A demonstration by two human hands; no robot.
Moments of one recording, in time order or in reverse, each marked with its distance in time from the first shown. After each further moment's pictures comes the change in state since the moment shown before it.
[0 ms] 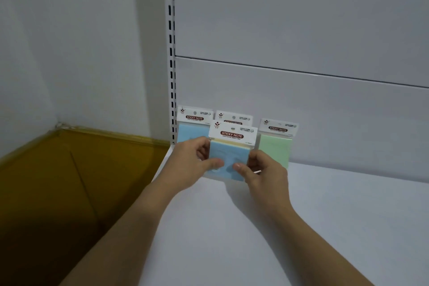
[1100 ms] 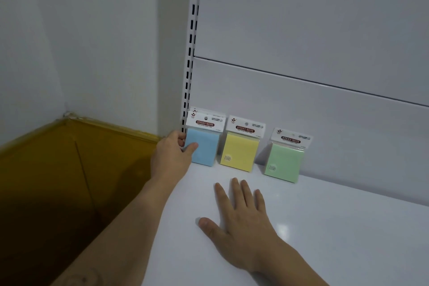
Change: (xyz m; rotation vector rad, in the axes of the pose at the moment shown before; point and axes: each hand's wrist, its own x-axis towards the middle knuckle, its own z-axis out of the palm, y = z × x) left_hand 0.022 -0.046 -0.017 0.245 0.439 -0.240; right_hand -0.046 -0.009 0.029 -0.933 -0.772 -0.064
